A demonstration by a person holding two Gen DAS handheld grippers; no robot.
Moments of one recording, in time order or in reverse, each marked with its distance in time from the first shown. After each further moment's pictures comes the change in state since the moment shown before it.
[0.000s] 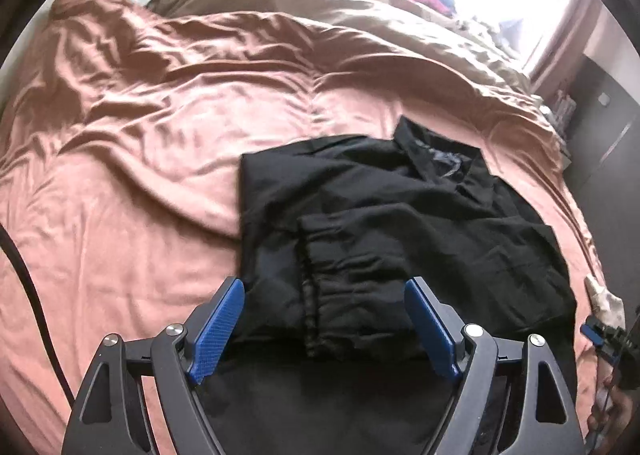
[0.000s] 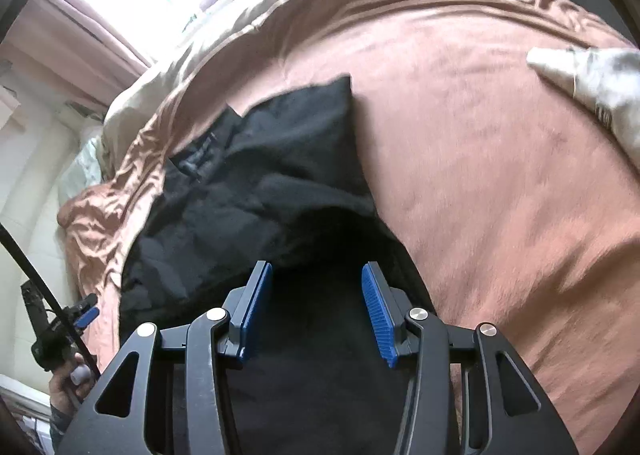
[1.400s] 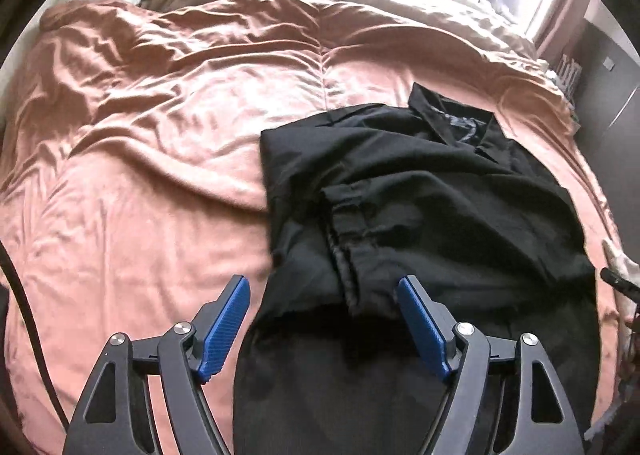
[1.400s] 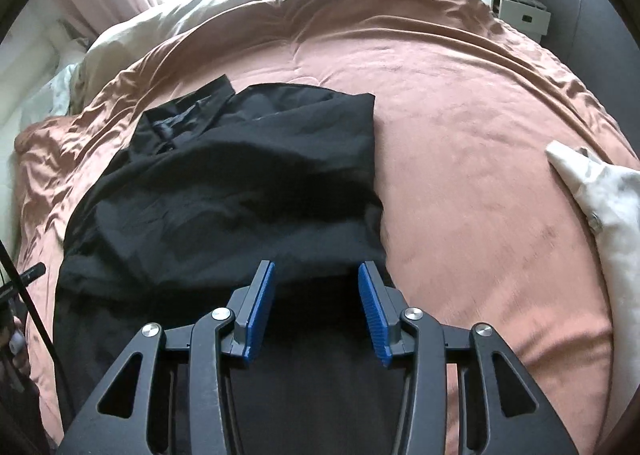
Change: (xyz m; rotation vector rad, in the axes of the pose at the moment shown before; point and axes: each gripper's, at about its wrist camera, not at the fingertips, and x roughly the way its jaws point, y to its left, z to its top) left arm -0.009 0.021 -0.015 0.060 0.093 0.057; right arm 0.037 0.045 0.022 -0.265 0.059 -0.235
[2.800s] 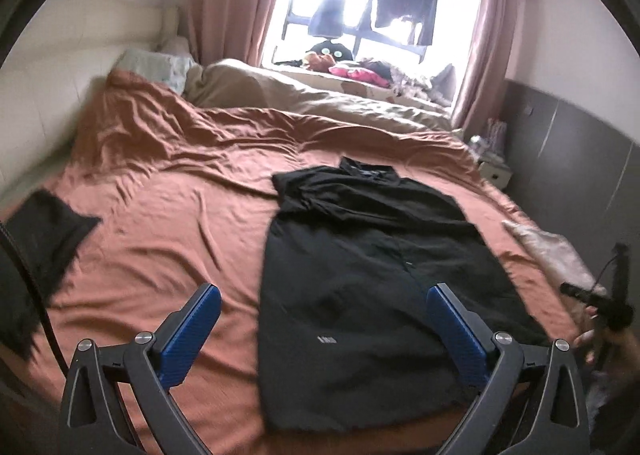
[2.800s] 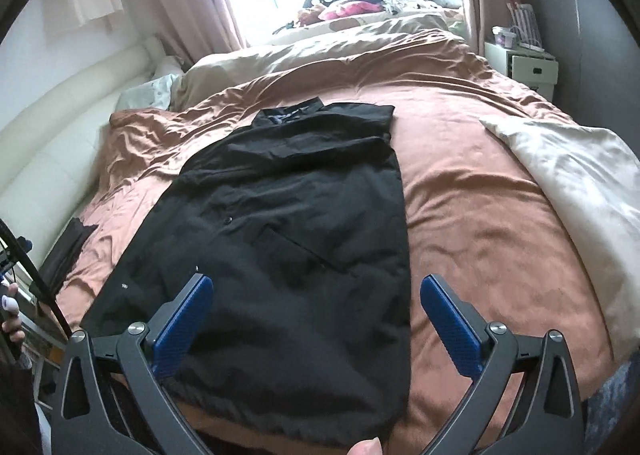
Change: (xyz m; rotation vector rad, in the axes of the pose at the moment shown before) left arm -0.263 0.004 -0.265 0.026 -0.427 -0.125; right arm -0.236 -0.028 -0.276 -0.120 -0.265 0.147
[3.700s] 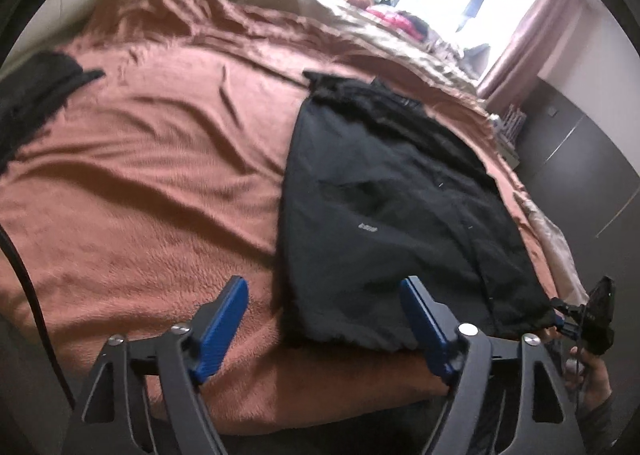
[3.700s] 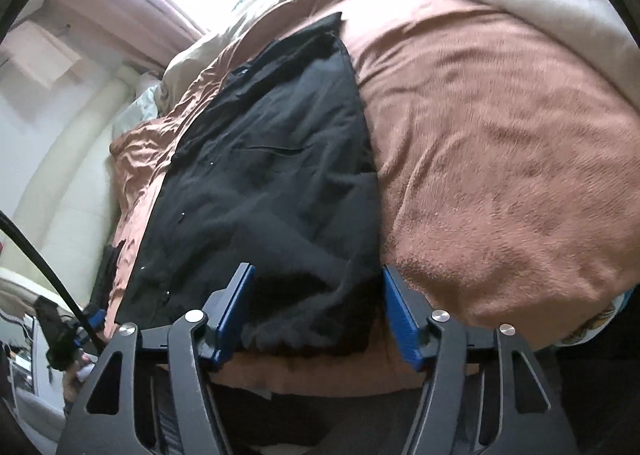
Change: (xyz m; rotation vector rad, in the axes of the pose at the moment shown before) left arm 0.058 0.062 -0.090 -0.214 0.247 -0.035; right arm 0.025 -0.063 -0.072 0.367 0.171 0.163
